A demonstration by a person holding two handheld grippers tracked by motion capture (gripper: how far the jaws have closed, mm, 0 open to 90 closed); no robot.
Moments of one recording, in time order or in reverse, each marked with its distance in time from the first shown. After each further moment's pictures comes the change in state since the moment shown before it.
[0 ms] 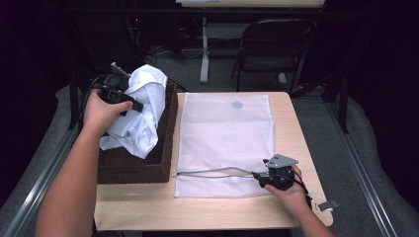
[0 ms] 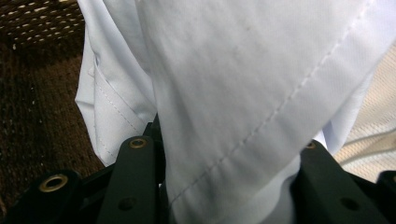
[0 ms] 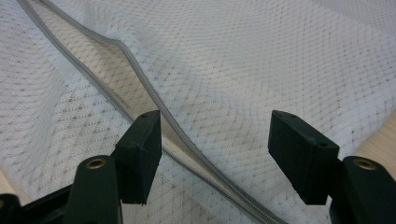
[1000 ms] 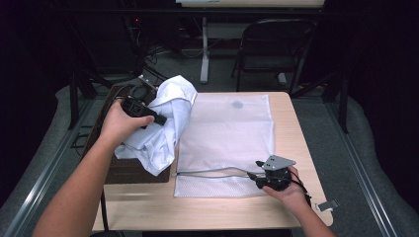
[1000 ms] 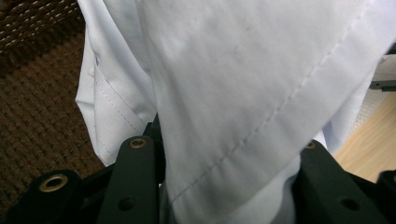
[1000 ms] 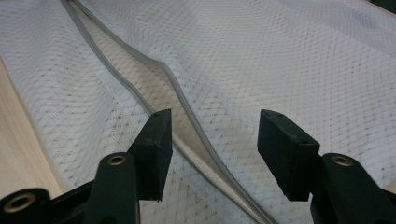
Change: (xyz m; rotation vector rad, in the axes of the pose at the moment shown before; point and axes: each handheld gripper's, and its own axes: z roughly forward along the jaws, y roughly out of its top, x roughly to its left) left arm -0.074 -0.011 0.005 0.023 -0.107 0.210; right arm 0.012 0.011 -0.003 -0.047 0.085 -0.055
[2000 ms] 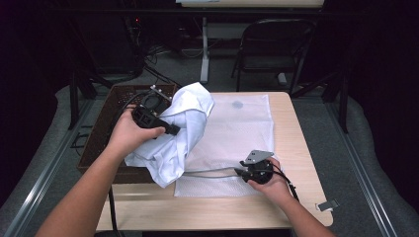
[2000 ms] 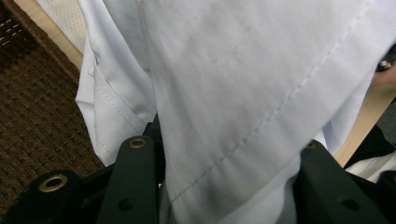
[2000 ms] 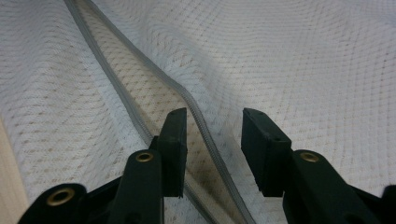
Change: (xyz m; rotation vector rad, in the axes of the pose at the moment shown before) left arm -0.047 -0.006 0.000 -0.020 -0.067 0.114; right arm 0.008 0.022 0.046 0.093 0.058 -0.031
